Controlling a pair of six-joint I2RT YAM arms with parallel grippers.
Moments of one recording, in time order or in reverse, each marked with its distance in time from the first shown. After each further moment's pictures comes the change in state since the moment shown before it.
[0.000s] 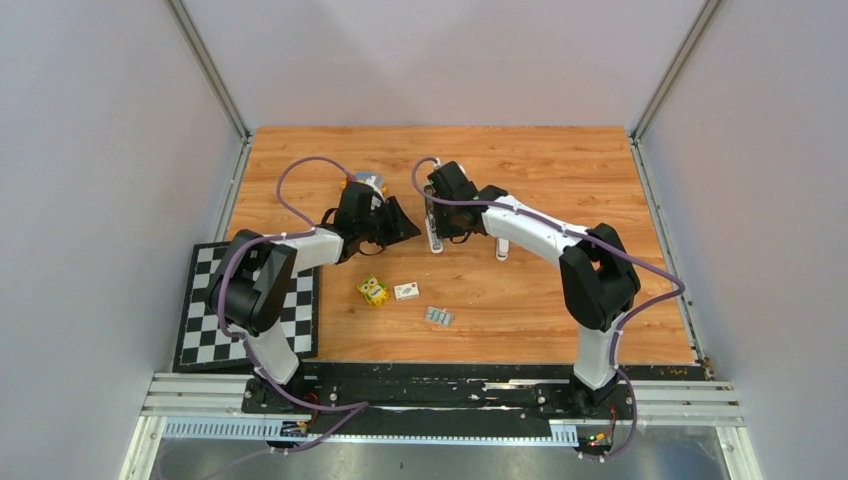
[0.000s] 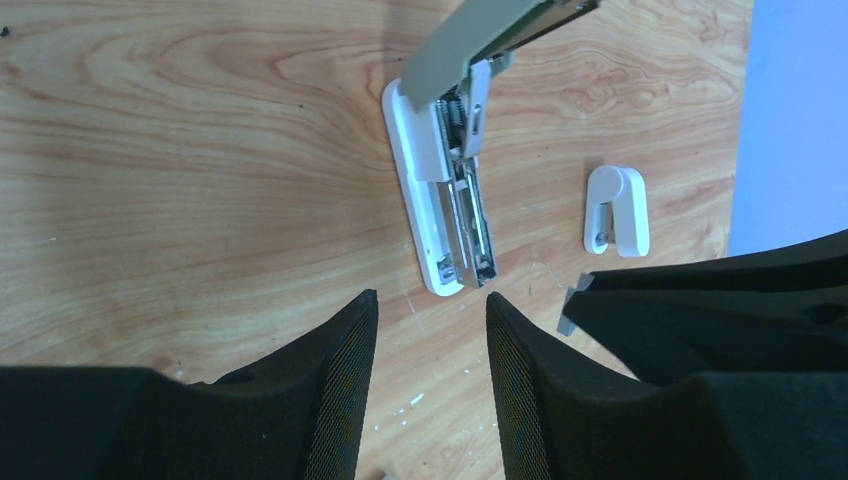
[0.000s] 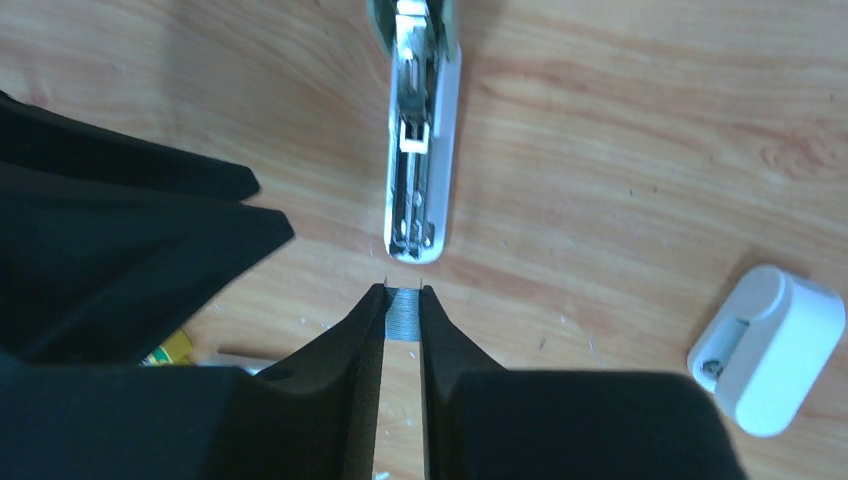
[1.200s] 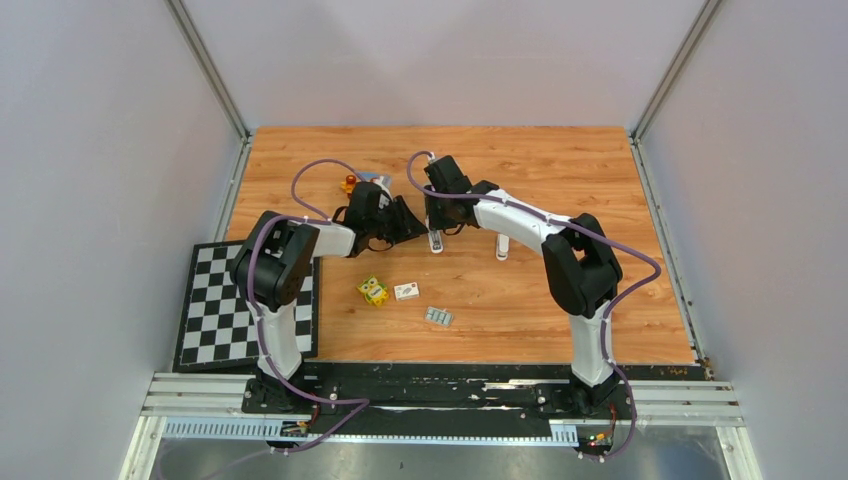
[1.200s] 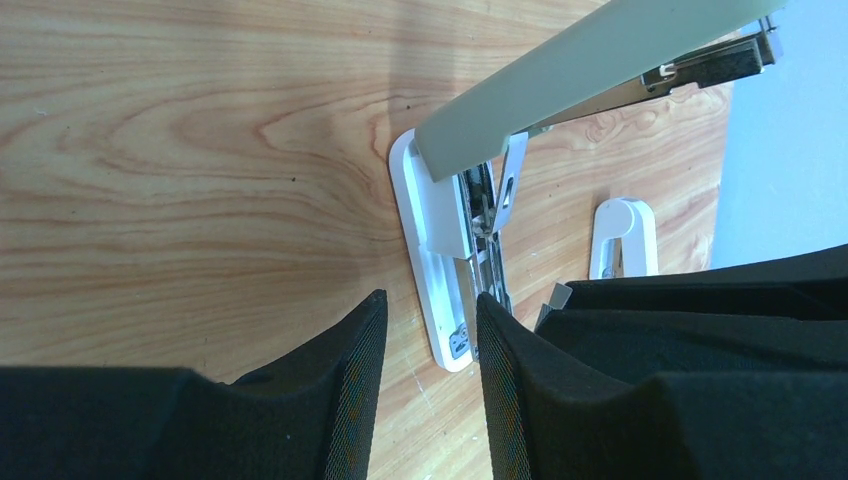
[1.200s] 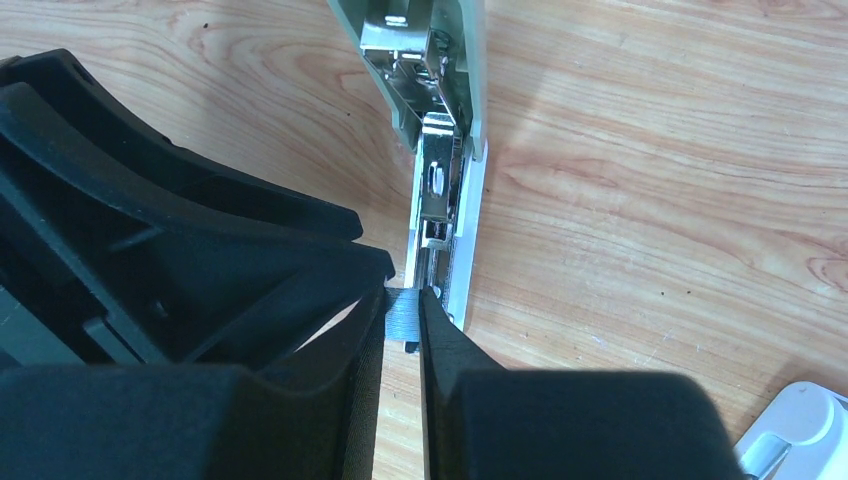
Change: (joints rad) left arm 0.008 0.216 0.085 0.138 0.068 -0.055; right arm -0.035 0.139 0.111 0.090 -0.060 -0.024
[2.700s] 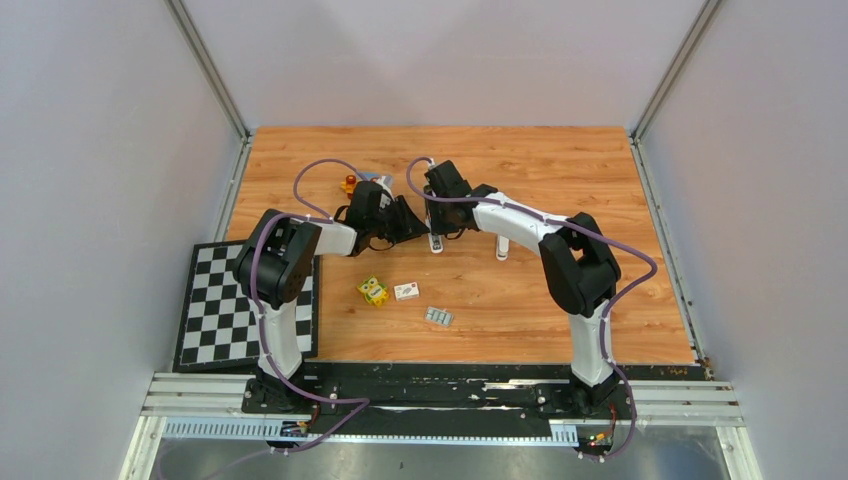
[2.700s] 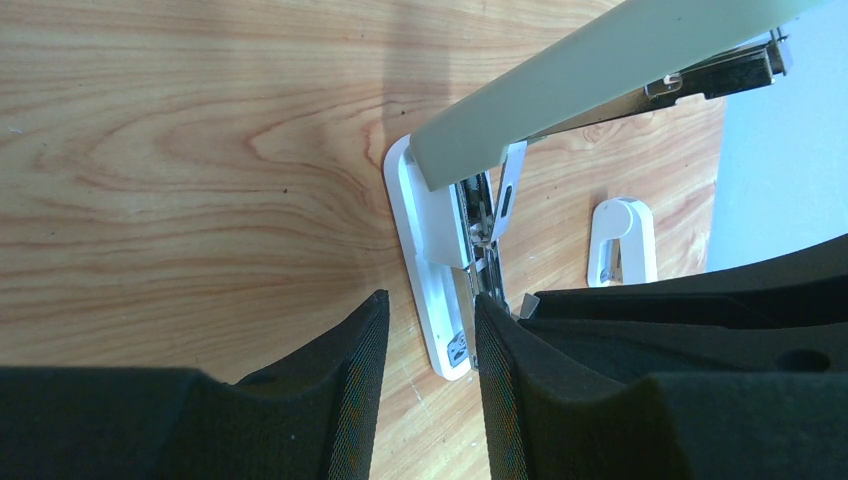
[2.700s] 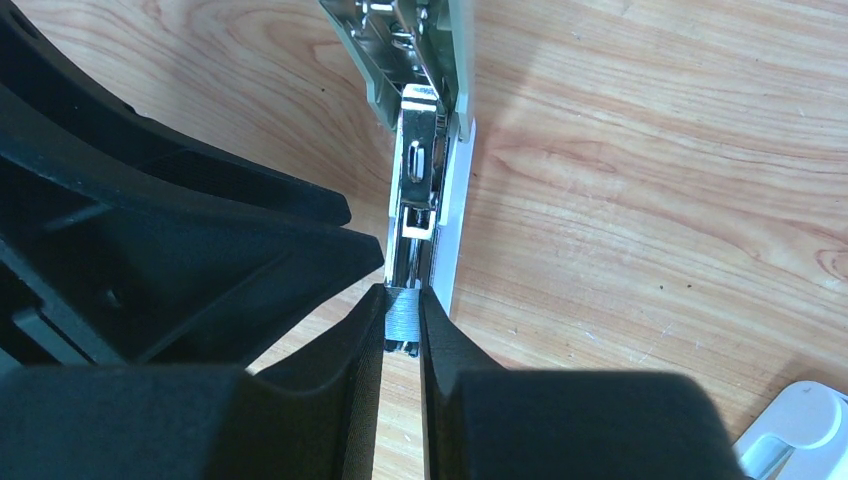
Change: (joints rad) left arm 0.000 0.026 0.017 0.010 0.019 -0.002; right arm 0.000 0.010 -0.031 0.007 0.001 -0.021
